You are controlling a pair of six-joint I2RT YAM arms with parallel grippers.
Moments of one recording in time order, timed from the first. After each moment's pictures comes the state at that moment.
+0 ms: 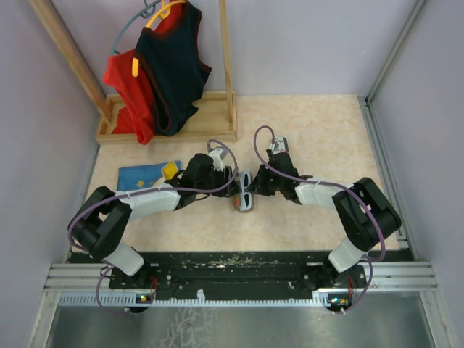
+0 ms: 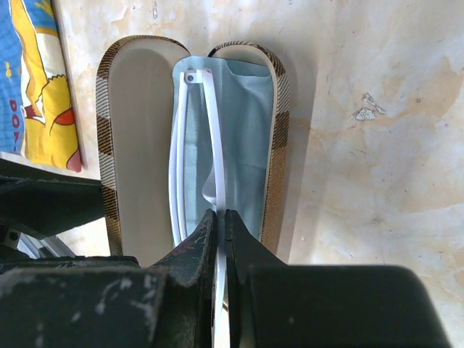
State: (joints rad) left arm -0.71 1.57 0.77 0.22 0.20 -0.51; right arm 0.55 1.59 0.72 0.15 -0.26 0.74
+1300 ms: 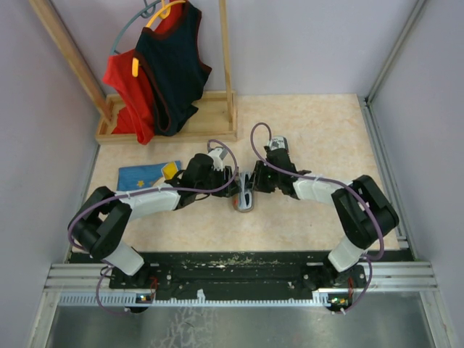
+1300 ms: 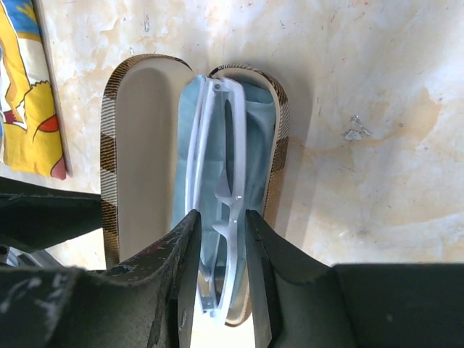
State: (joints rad) left arm -0.71 1.57 0.77 0.22 0.19 -0.51; right arm 0.55 1.62 0.79 0.07 -0.23 0.69
